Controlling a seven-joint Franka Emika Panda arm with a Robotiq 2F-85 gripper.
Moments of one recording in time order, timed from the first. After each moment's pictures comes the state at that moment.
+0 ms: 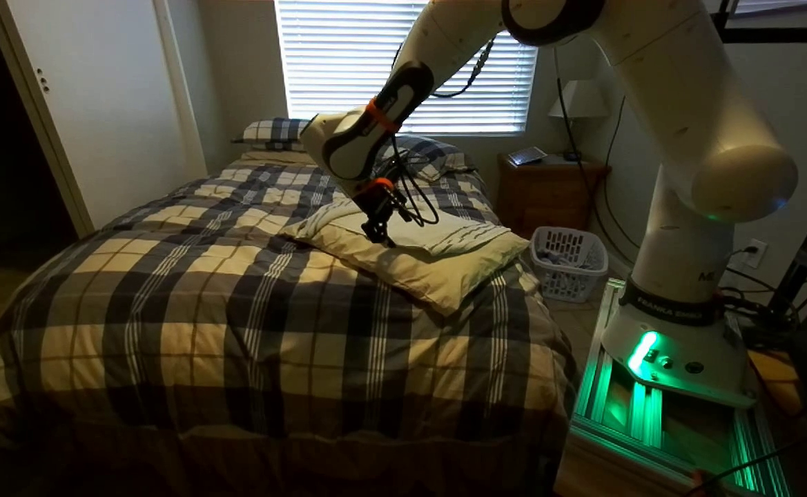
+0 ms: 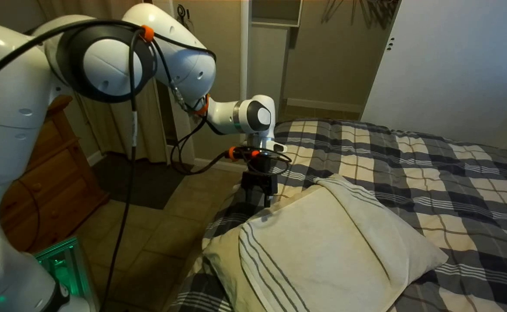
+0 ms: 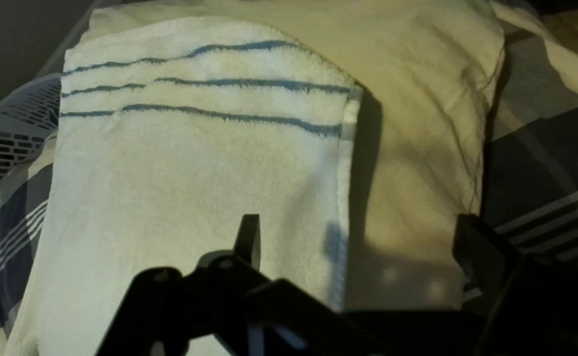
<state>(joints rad) 0.13 0.64 -0.06 -1.67 -0.42 1.82 0.35</state>
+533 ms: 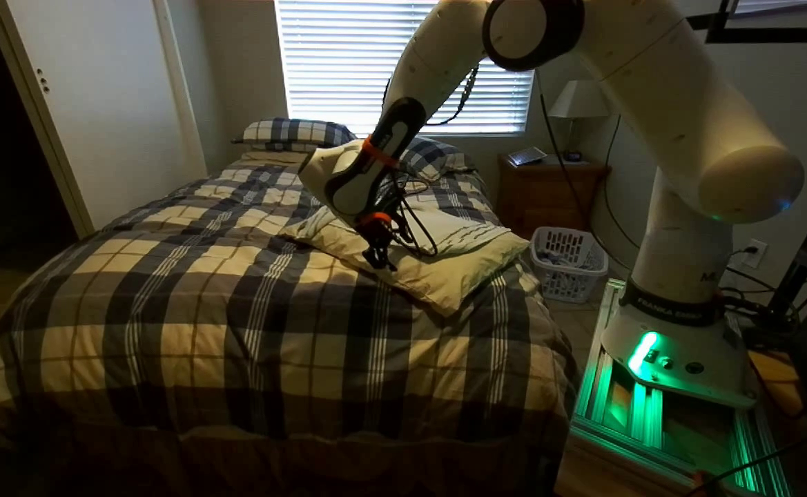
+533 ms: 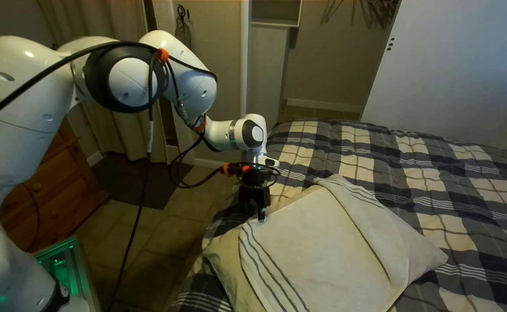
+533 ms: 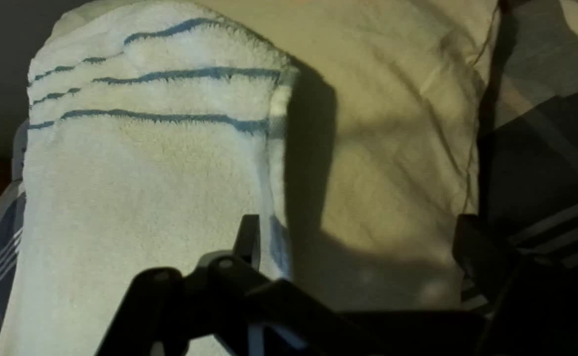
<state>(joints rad) 0.20 0.75 -0.10 -1.67 -0.45 1.88 0.49</state>
